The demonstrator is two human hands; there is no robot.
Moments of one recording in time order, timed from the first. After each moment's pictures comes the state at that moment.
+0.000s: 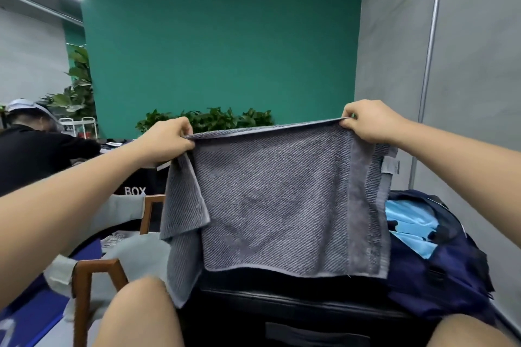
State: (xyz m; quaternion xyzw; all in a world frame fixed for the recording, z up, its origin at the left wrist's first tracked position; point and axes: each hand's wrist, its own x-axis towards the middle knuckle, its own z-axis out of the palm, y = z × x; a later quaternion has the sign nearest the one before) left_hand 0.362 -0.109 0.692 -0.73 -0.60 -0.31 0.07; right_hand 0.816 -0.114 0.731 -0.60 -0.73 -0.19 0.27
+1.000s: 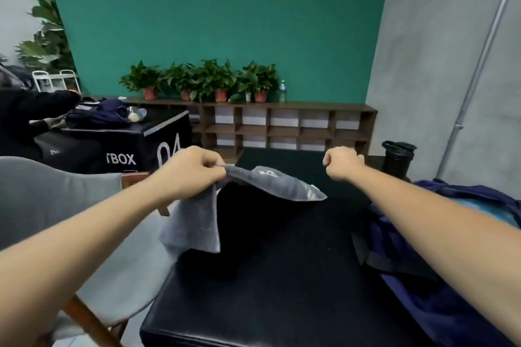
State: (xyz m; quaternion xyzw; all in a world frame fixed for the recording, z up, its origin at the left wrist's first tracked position) left_hand 0.419 0.026 0.589 -0.75 -0.59 -0.28 -0.11; right_hand 0.775 0.164 0.545 -0.74 -0.66 0.00 0.13
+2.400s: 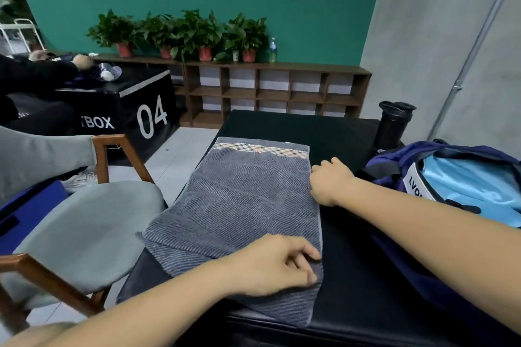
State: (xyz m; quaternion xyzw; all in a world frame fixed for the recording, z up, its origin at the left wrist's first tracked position) left_hand 0.550 -0.024 0.397 -0.80 -0.37 -0.14 -0.44; right_hand 0.768 0.129 0.430 -0.59 -0.77 -0.18 -0.19
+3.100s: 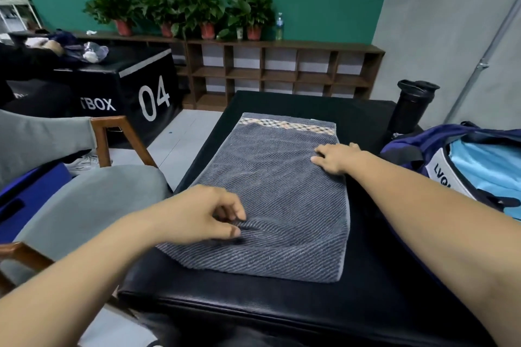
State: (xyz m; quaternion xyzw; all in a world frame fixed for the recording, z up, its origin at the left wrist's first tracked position) left_hand 0.431 0.025 0.439 -0.85 -0.45 -0.08 -0.25; right_hand 0.793 0.208 0.411 -0.69 -0.71 0.05 -0.14
